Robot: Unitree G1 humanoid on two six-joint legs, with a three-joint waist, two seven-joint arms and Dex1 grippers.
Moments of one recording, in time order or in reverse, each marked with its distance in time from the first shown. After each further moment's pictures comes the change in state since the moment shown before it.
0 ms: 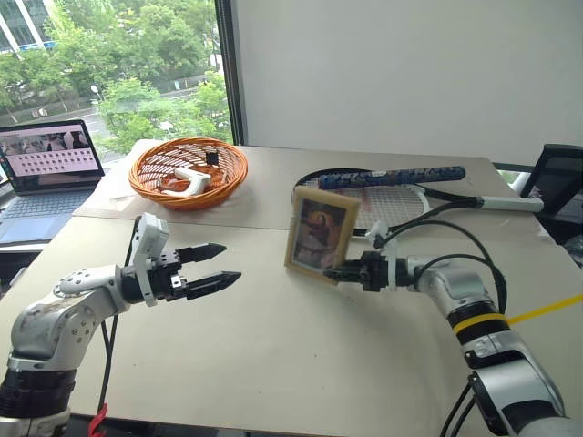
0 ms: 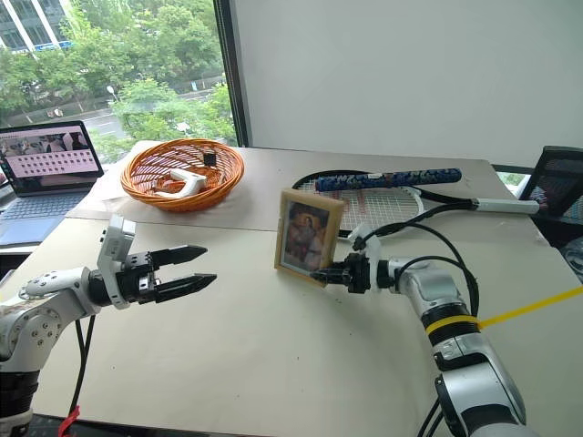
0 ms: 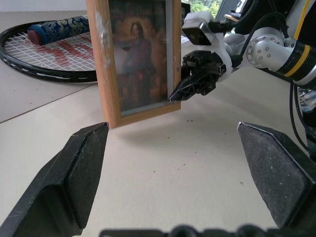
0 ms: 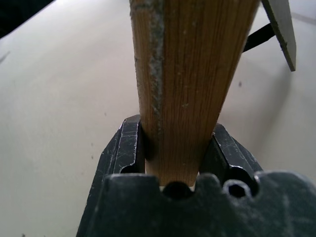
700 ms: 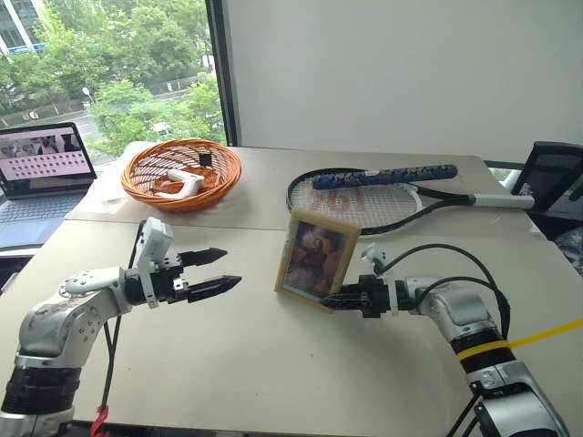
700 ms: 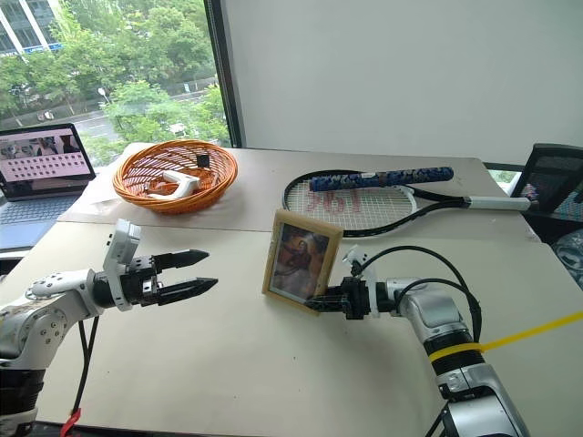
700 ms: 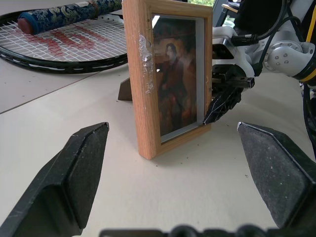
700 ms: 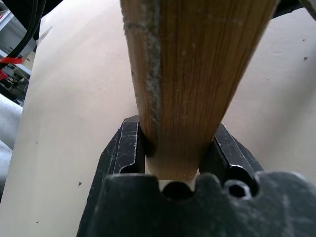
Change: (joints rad) left arm -0.031 -0.015 -0.042 0.064 0.057 -0.006 -0.054; right arm 0.197 0.011 -0.026 -0.301 -0.015 0.191 0.032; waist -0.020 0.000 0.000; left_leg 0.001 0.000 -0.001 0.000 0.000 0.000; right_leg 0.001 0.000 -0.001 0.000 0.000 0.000
